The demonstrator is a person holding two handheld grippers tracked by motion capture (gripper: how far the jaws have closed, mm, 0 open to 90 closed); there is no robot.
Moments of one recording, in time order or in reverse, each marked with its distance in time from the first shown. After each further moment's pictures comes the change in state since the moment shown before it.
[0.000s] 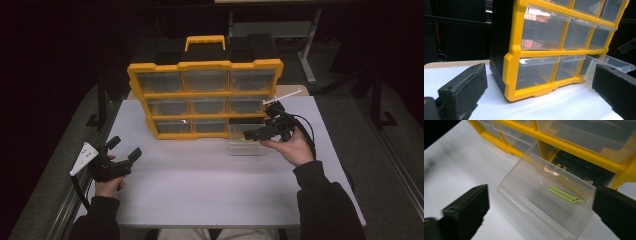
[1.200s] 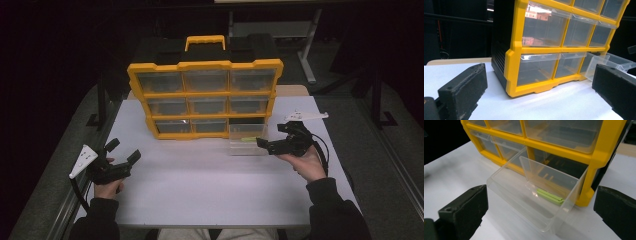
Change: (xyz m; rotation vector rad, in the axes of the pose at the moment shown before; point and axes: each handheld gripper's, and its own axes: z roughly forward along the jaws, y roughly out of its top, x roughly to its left) left arm -0.001 -0.003 -0.006 0.015 0.012 0.003; right arm -0.018 -0.059 -0.014 -0.278 -0.017 -0.039
